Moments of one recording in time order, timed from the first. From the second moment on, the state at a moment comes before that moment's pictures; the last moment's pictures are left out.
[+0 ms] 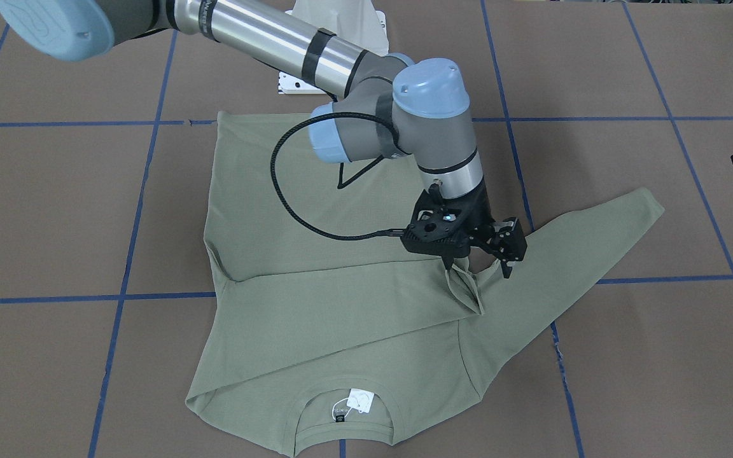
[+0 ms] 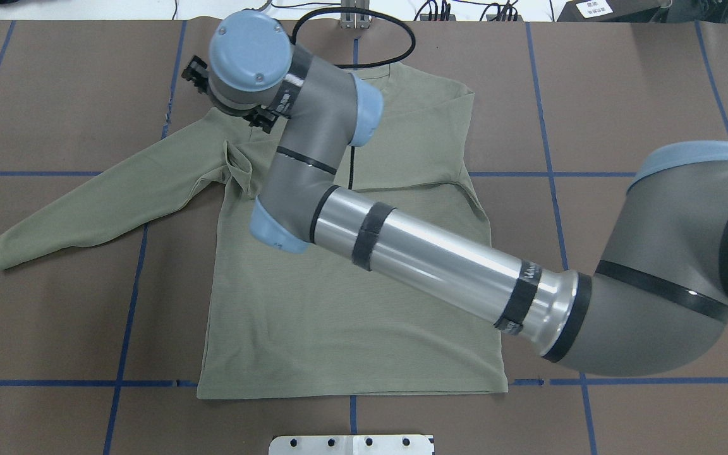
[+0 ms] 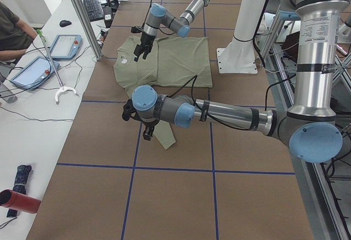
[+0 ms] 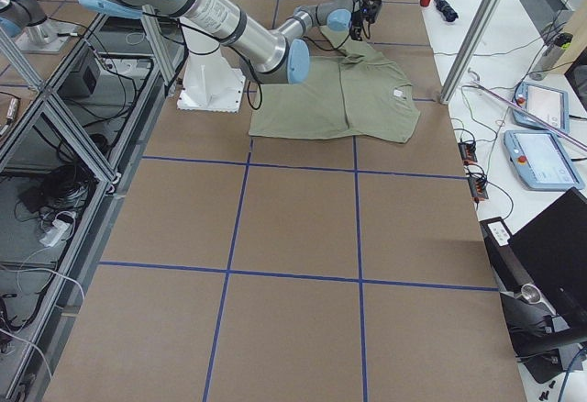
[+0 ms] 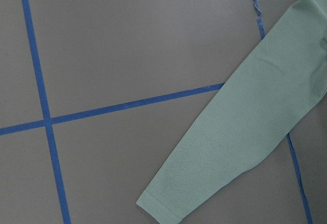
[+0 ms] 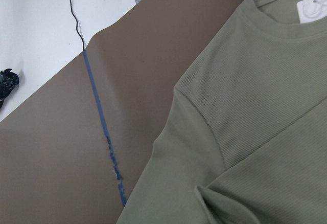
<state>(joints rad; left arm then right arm) -1.44 -1.56 -1.71 -1.70 -2.57 -0.08 0.60 -0.32 0.92 -0.98 1.72 1.75</state>
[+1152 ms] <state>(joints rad) -1.23 -1.55 -1.61 -1.92 -2.48 -0.40 0.79 -0.86 1.45 -1.03 2.00 1.58</state>
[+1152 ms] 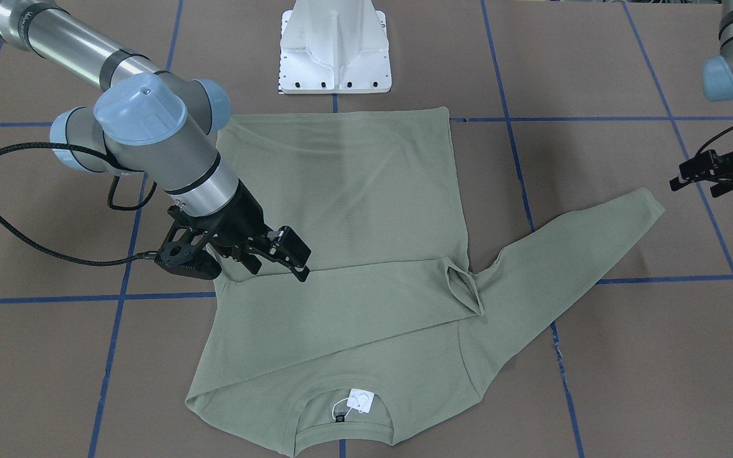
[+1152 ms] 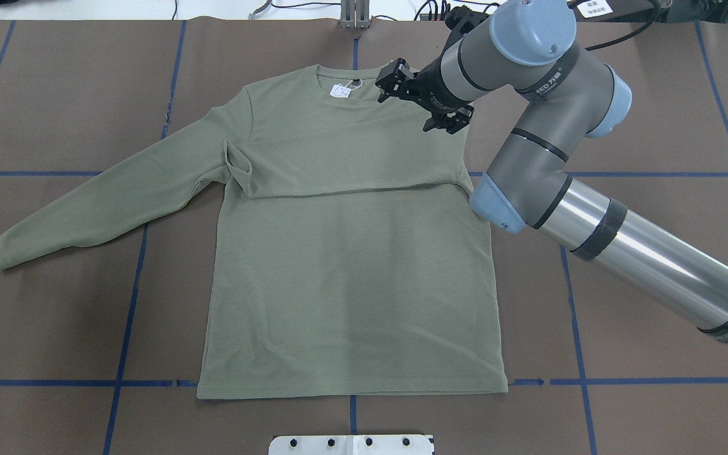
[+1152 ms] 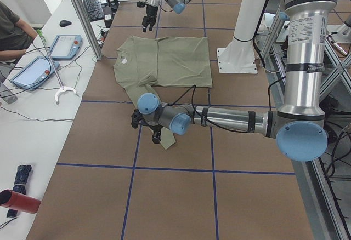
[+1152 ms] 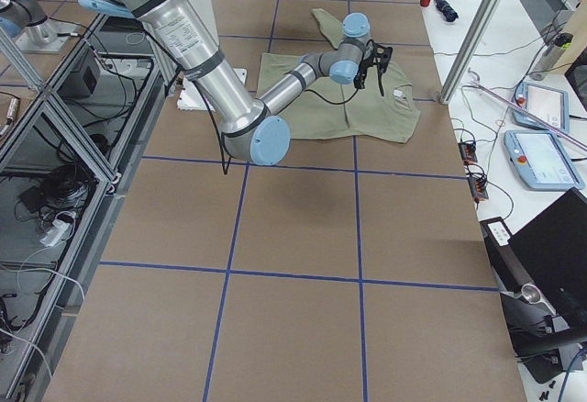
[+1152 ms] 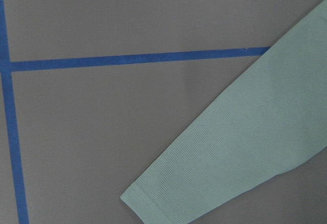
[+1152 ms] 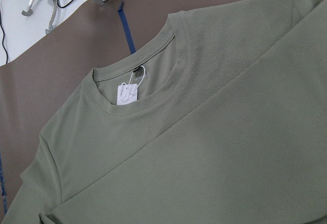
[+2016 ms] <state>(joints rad) -1.13 -1.55 -1.41 -2.13 -2.47 -0.41 0.79 -0.86 1.47 -1.03 1.99 1.57</state>
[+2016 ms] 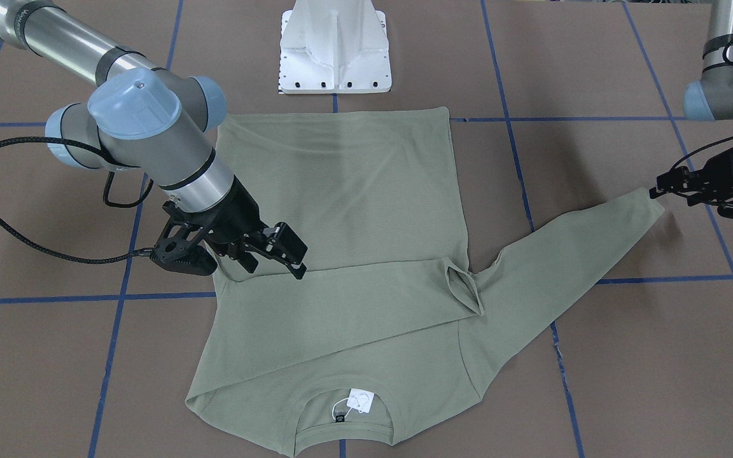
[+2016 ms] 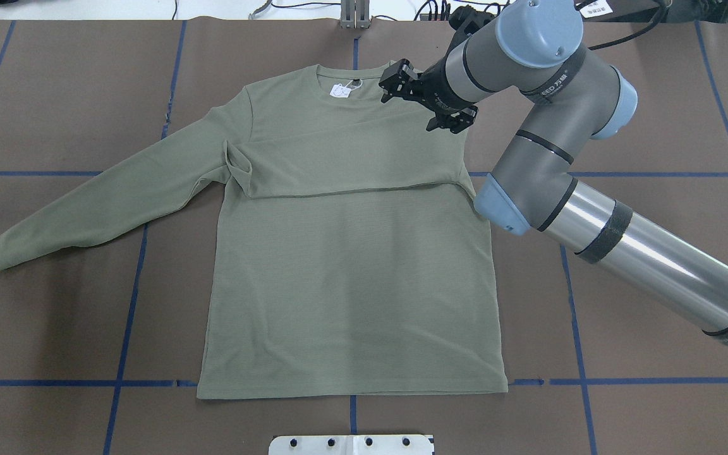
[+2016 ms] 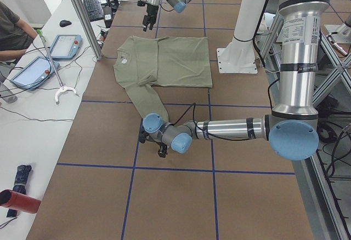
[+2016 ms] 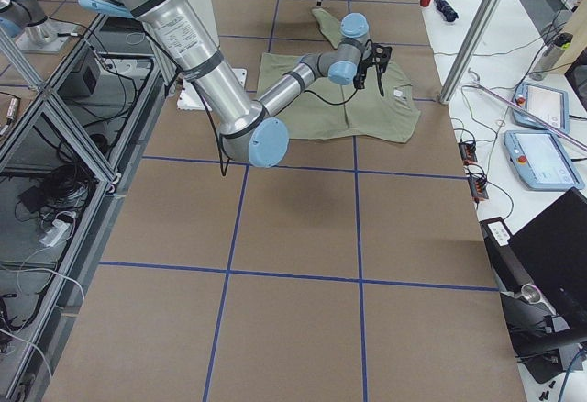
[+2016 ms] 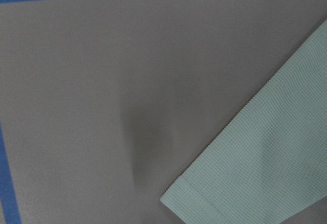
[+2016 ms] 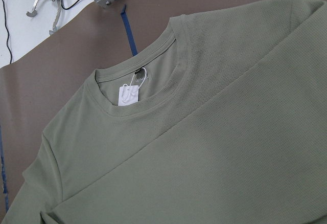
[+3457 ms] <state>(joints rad) -1.09 -1.58 -1.37 -2.13 -2.46 -0.40 0.79 -0.89 1.49 -1.03 1.99 1.57</state>
